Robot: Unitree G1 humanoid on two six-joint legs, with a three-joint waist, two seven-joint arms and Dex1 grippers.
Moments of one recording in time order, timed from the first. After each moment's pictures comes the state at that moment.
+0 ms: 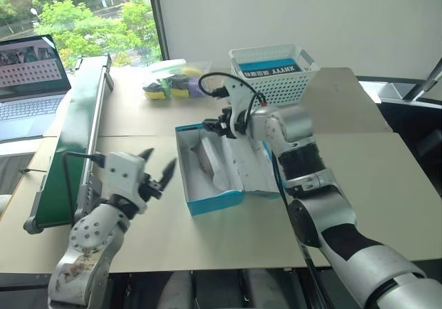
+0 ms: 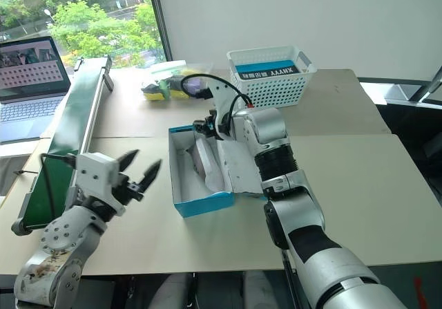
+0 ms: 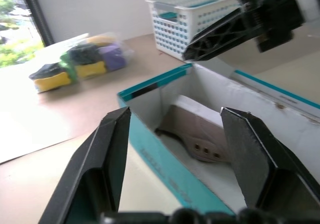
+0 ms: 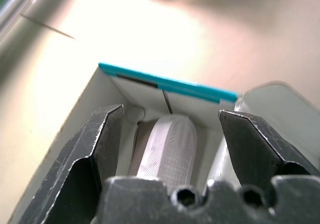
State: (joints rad) left arm 0.05 0.36 0.26 -0.69 -0.30 0.58 -0.17; right arm -1.16 -0.07 0.03 0.43 0.28 1.00 0.28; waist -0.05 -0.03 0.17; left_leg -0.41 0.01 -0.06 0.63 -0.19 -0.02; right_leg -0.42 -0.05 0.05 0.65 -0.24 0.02
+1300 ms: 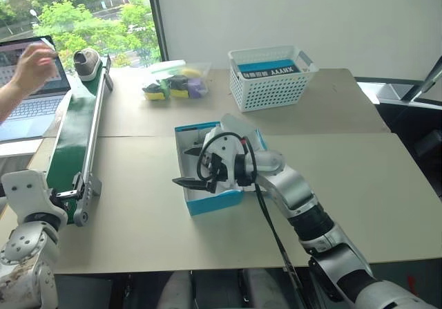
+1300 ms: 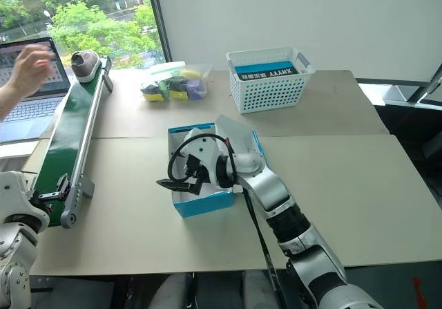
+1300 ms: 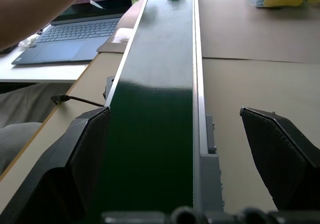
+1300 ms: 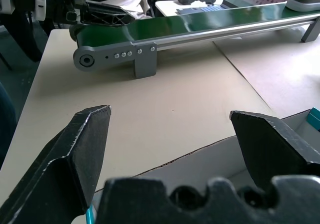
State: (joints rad) left arm 0.13 0.41 0.62 -0.47 -0.33 0.66 -0.10; right arm -0.68 -0.17 0.39 0.01 0.21 0.43 0.84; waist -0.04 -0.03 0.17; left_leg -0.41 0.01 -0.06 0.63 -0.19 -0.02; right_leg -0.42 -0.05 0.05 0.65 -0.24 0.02
